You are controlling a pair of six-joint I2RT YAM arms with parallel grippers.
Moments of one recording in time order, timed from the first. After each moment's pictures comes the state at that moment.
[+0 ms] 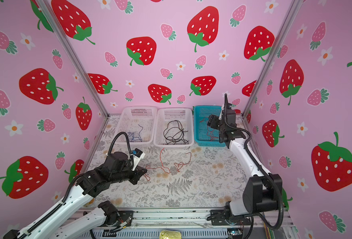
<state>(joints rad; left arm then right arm) -0.63 0.79 0.79 -0.78 0.20 -0.18 0.24 1.40 1.19 -0.22 0.03 0.33</state>
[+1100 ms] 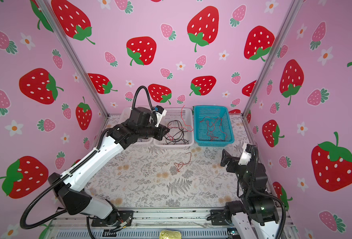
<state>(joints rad) -0.63 1.58 1.69 -0.70 0.22 -0.21 0.24 0.37 0.77 -0.66 0.09 0.27</state>
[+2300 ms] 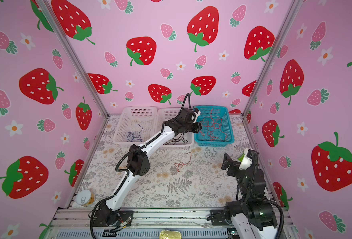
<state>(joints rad) -0.72 2.56 2.54 -0.59 0.27 -0.37 0.25 0.30 0.70 -0.67 0.15 0.30</state>
